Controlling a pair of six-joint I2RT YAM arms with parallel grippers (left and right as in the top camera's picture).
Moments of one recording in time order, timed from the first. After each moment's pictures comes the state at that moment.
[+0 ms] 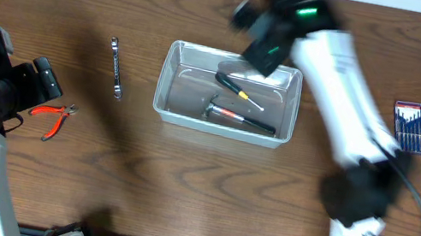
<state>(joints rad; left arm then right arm) 0.48 1.18 1.28 -1.09 0.13 -0.09 0.37 2.08 2.22 -1.23 -0.02 -0.54</state>
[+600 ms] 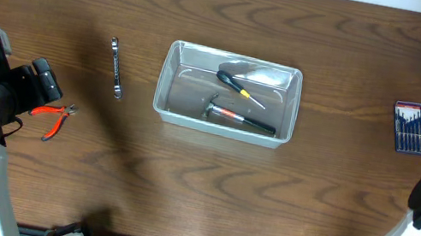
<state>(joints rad) 0.48 1.13 1.28 -1.09 0.13 -0.09 -0.40 2.17 2.25 -1.37 0.01 -0.38</state>
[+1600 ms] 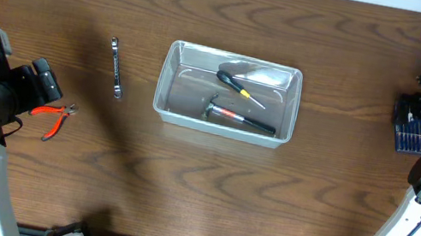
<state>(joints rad) 0.48 1.13 1.28 -1.09 0.13 -0.08 -0.41 2.42 2.07 -1.27 0.02 -0.39</state>
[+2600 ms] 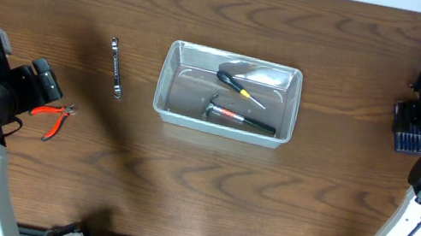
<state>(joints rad) 0.48 1.13 1.28 -1.09 0.13 -0.08 -0.41 2.41 1.99 -1.21 0.05 -0.40</state>
